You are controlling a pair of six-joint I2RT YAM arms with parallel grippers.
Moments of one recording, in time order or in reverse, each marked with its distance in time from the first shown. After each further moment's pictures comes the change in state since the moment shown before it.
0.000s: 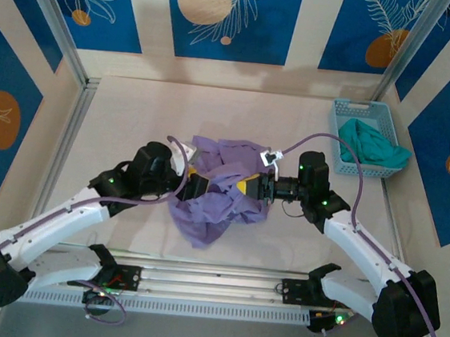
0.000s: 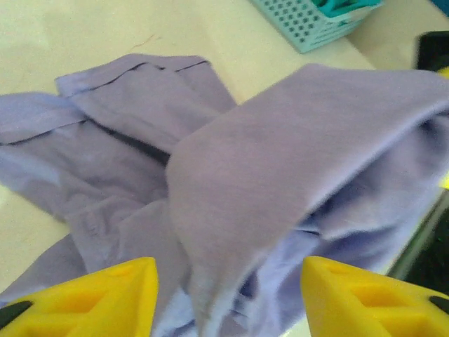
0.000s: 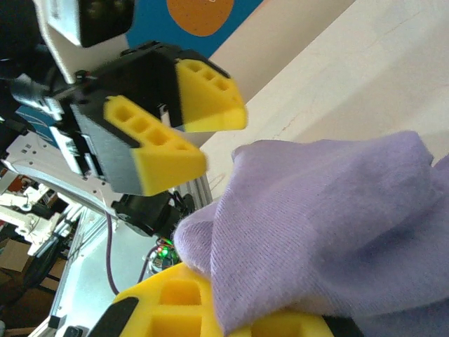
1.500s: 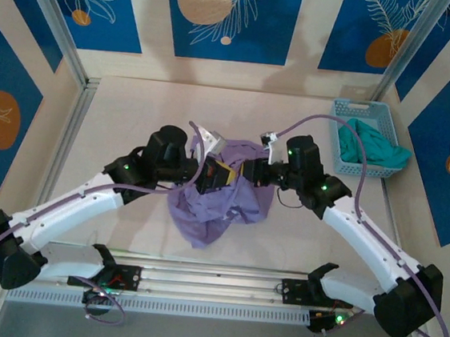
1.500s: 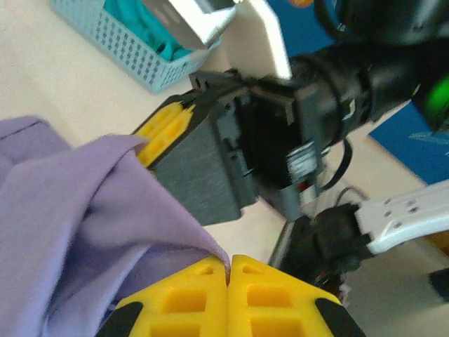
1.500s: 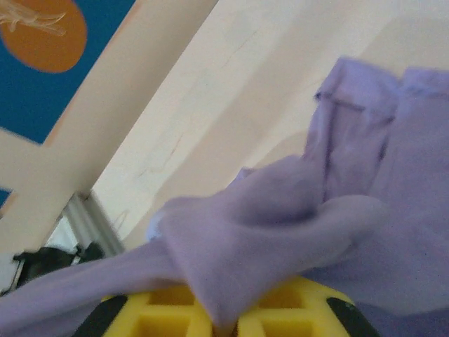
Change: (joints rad) left arm -0.076 0.161 0.219 0.121 0.264 -0.089; right arm 0.116 0.053 0.291 -0.411 0.572 -0.003
